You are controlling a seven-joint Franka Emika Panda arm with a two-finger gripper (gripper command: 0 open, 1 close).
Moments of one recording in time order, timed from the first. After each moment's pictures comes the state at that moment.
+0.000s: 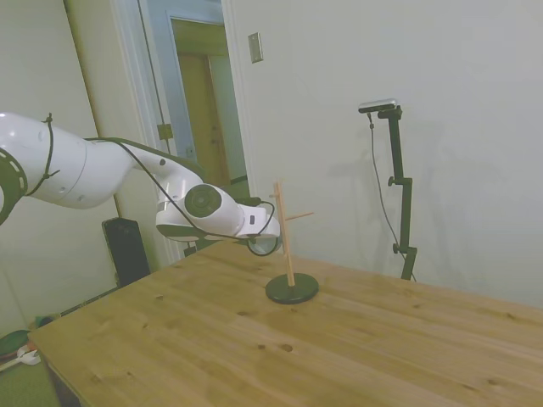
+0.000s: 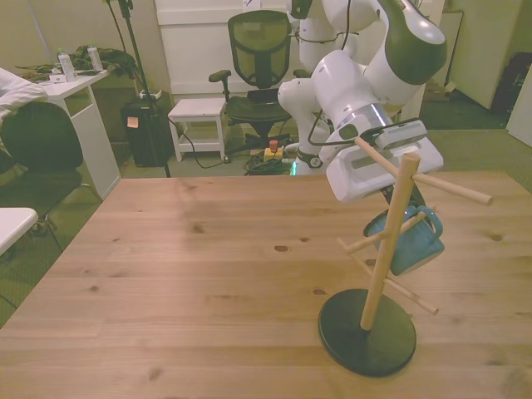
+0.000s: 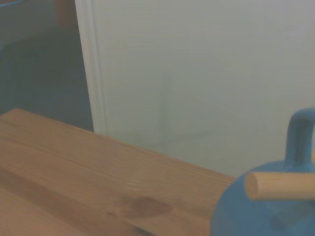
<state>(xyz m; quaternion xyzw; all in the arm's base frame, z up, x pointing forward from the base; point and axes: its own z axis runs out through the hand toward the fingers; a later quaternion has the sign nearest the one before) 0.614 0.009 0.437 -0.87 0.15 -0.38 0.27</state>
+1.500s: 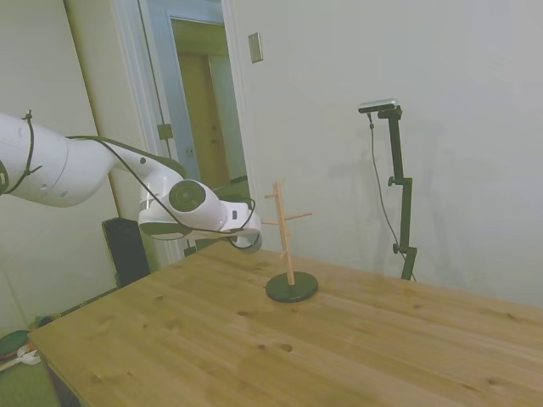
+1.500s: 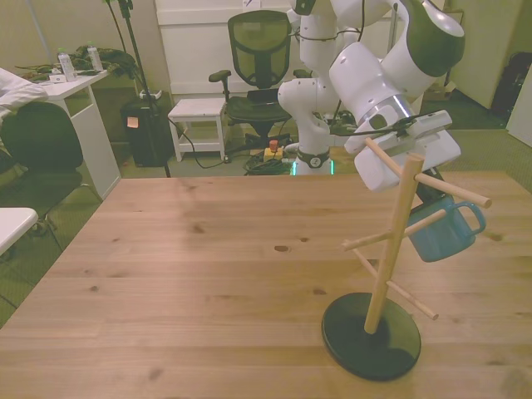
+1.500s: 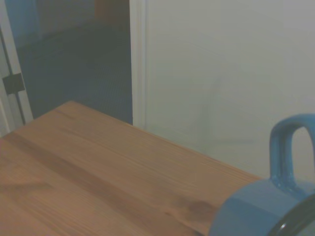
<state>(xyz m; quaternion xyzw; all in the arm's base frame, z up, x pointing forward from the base) 0.597 0.055 0.442 -0.88 0.09 -0.37 0.27</state>
